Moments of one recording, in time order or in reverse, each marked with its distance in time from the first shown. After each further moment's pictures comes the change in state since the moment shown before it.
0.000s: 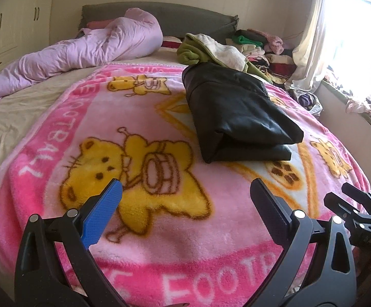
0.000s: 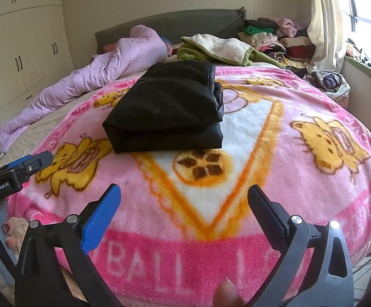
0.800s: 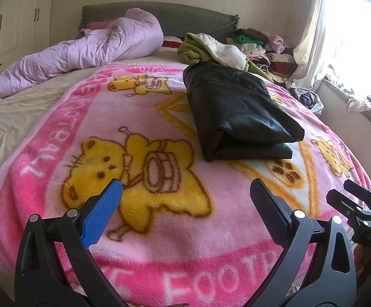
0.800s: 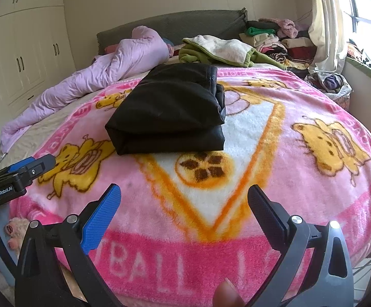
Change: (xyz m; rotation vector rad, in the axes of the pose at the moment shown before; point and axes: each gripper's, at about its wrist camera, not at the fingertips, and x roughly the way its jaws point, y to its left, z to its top) left arm -0.001 0.000 -0.001 0.002 0.003 0.005; right arm -0.003 0.001 0.002 -0.005 -0.002 0.008
